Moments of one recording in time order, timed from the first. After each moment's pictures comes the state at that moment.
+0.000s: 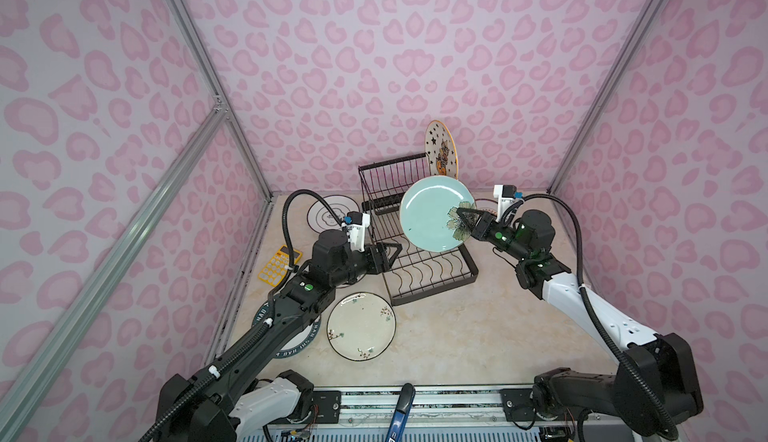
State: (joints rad) left arm -0.52 1.09 0.86 -0.10 0.33 -0.63; right arm 0.29 1.30 0.91 0.35 -0.46 0.73
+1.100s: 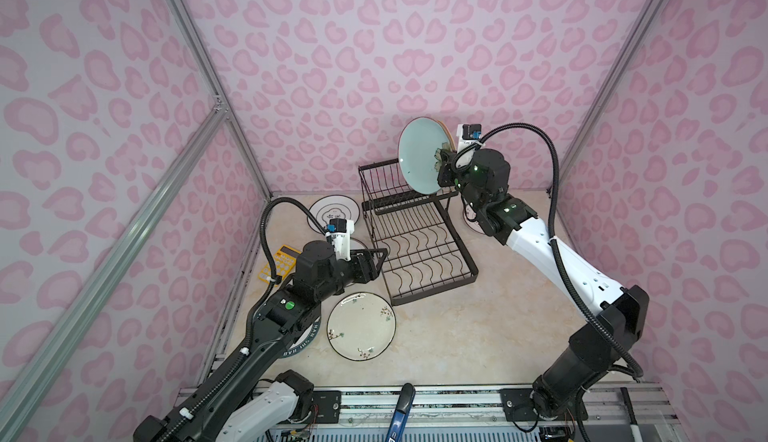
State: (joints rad) left arm -0.52 0.92 0.83 -0.25 0.19 -0.58; right arm 0.56 1.68 1.71 -0.09 0.29 0.16
